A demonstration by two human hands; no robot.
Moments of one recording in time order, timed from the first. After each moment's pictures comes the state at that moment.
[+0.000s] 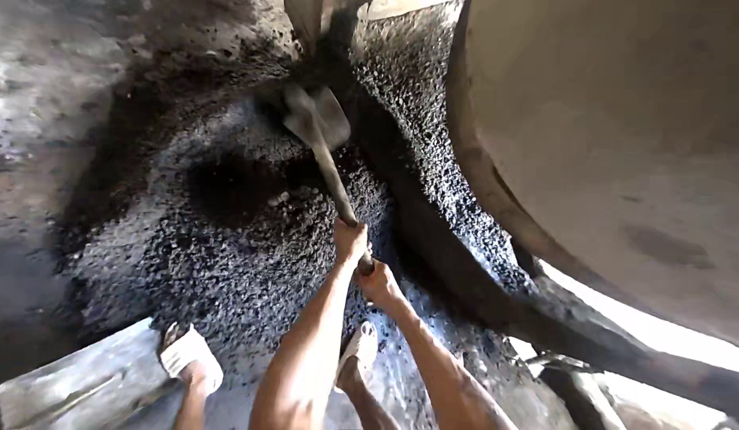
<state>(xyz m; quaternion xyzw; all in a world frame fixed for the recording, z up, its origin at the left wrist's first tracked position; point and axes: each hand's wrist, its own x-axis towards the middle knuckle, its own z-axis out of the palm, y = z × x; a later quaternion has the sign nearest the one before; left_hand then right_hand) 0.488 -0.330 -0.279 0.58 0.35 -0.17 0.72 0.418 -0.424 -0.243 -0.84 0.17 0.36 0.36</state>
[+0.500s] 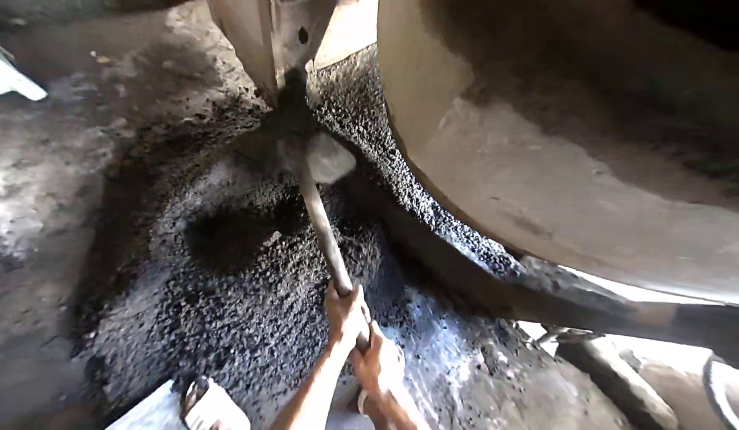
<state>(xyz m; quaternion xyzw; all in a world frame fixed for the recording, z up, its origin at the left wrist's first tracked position) 0.382 -0.315 -0.197 0.56 0.28 -0.13 0.77 0.291 -0.390 -0.190 -0.91 0.20 0.21 0.31</state>
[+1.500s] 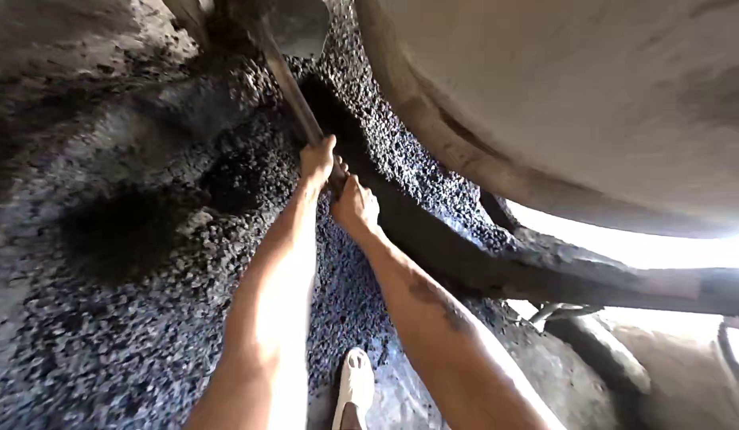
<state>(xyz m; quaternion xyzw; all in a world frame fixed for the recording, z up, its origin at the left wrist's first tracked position) 0.658 -0.376 -0.288 0.57 0.18 -0.15 0.79 0.553 -0.443 -0.250 -0.96 0.19 0.14 0.17</state>
